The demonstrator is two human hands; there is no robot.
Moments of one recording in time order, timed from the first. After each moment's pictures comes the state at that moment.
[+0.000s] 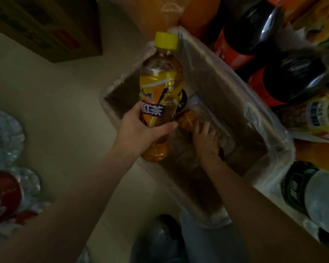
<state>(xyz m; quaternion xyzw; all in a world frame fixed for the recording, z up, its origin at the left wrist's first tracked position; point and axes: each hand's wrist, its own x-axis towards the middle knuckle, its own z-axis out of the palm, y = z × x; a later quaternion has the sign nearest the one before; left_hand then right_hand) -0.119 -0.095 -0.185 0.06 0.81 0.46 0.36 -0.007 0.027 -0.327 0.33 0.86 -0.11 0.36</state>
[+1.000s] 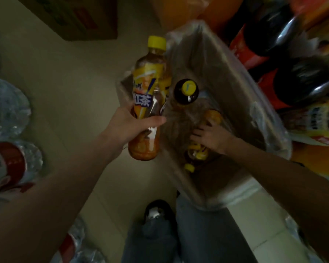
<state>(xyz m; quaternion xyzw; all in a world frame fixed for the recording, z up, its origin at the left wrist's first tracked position) -0.130 -0.143 -0.177 -0.06 0.77 0.47 0.44 0.002 0.068 -0.310 -0.27 0.92 0.03 0.28</state>
